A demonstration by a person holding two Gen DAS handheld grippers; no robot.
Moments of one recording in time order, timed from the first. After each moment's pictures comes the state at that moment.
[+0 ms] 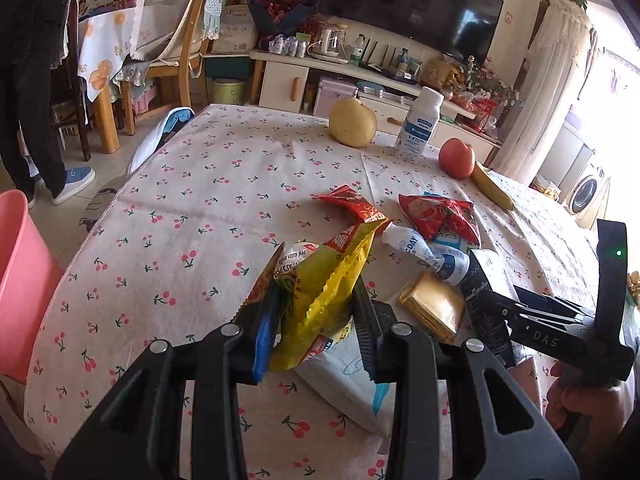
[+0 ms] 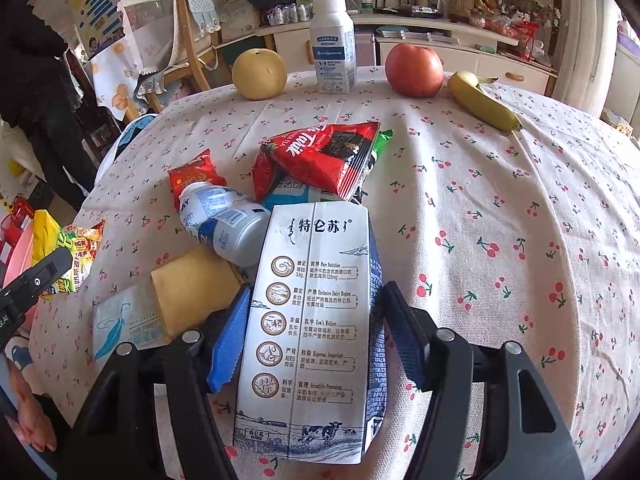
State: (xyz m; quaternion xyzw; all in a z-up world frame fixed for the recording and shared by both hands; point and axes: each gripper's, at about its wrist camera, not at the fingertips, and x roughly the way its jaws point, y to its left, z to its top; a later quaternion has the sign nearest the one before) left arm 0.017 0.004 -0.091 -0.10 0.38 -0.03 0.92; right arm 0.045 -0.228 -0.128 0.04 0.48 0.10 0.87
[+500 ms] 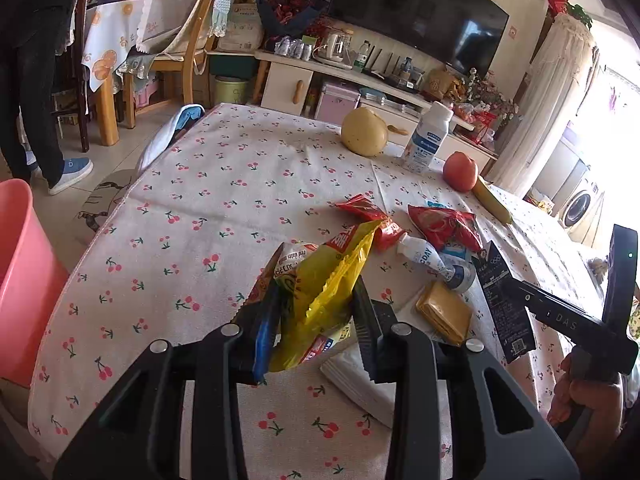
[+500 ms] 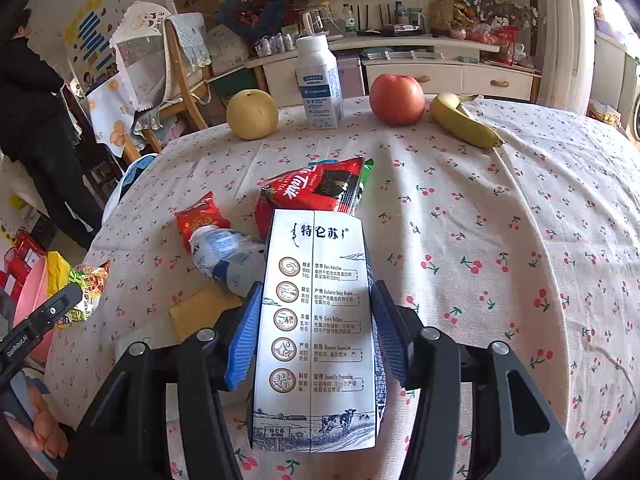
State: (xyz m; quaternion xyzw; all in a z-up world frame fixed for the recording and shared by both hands) left arm 0.015 0.032 -0.088 -0.12 0.38 -0.04 0.92; right arm 0.039 -0.234 -0.106 0.08 0.44 0.09 0.89
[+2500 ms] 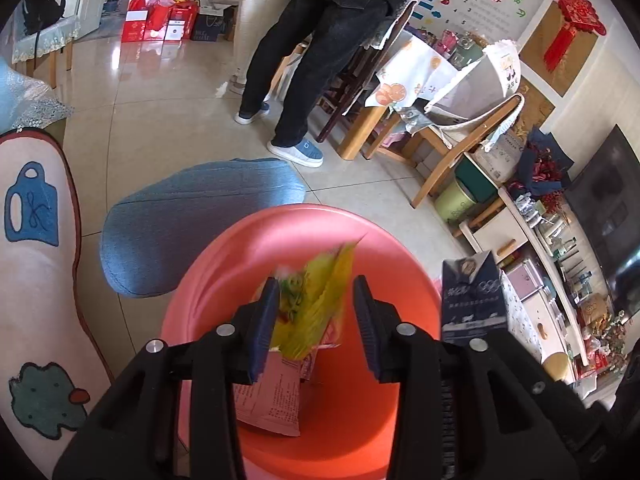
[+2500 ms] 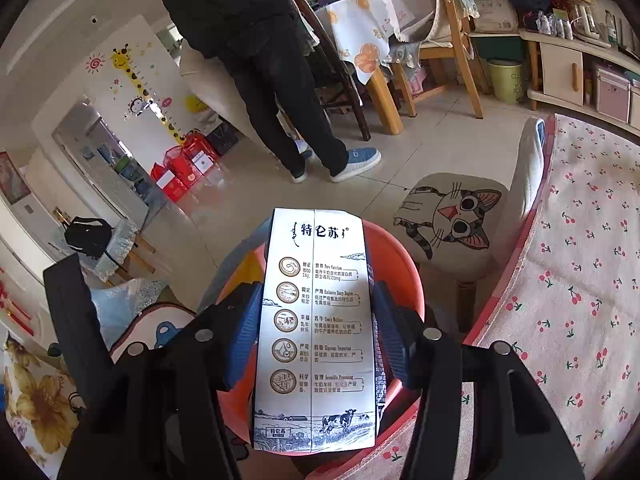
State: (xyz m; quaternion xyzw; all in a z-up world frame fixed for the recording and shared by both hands) left arm -0.083 0.354 -0.074 -0.36 0.27 0.34 0.83; right arm 0.019 0.229 -0.048 0.05 0.45 0.45 0.77
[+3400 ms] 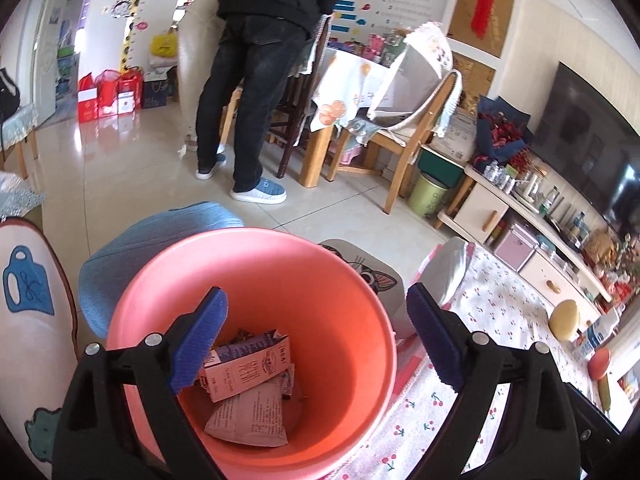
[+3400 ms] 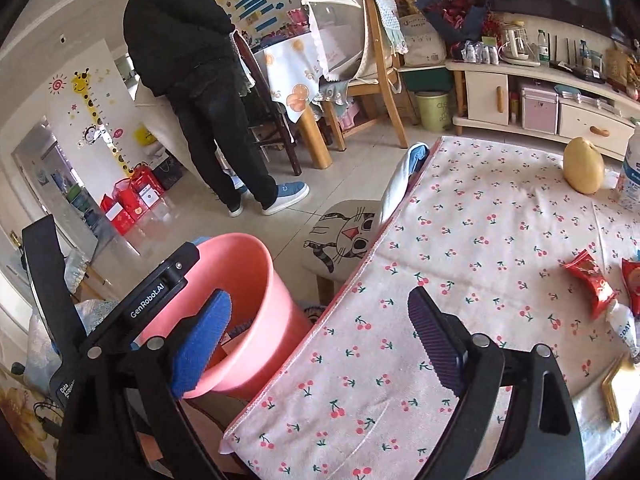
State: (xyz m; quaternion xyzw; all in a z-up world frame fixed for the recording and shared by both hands) left arm -0.049 0.276 -0.050 -0.22 0.25 0.30 0.89; right arm 0.016 0.090 -0.035 0.05 0.40 0.35 0.85
